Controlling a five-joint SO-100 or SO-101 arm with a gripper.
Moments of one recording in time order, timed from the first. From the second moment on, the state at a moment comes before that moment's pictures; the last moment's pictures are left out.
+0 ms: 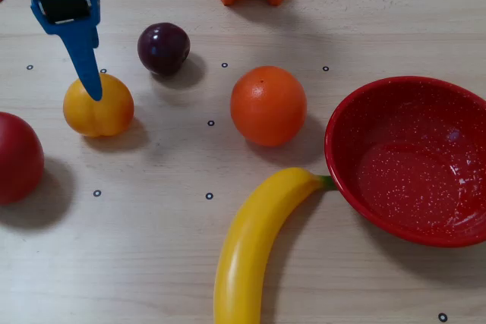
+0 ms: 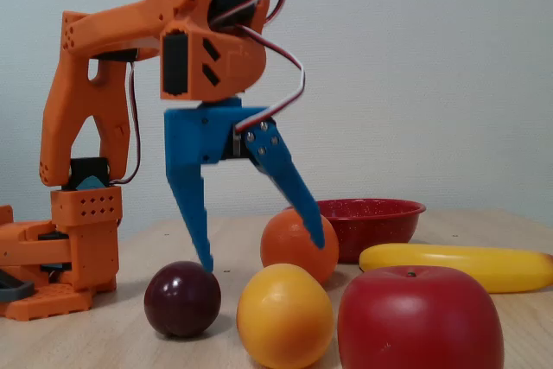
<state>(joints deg) 43.0 71.4 64.1 97.9 -49.1</state>
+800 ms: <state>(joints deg) 44.5 66.9 64.1 94.9 -56.4</state>
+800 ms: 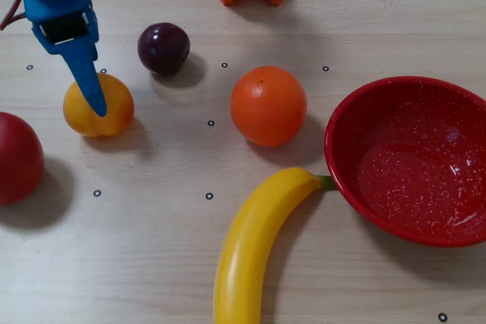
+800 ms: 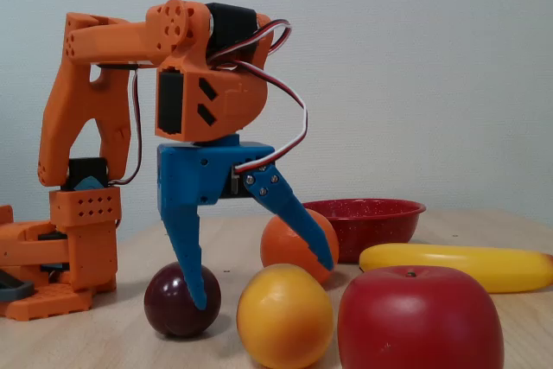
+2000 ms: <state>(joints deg) 44.9 59.2 63.0 88.2 -61.3</state>
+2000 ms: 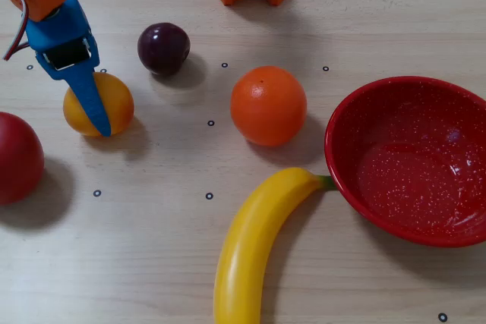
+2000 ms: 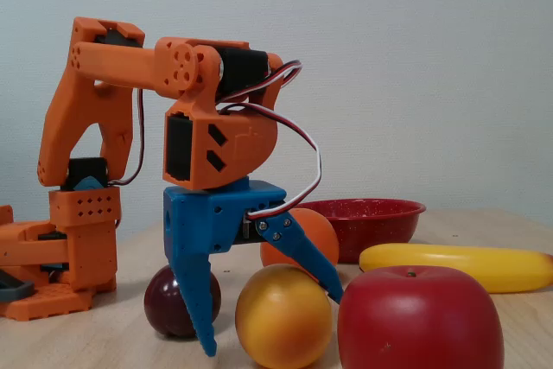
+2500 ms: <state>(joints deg) 43.4 59.2 63.1 87.2 -58.6</state>
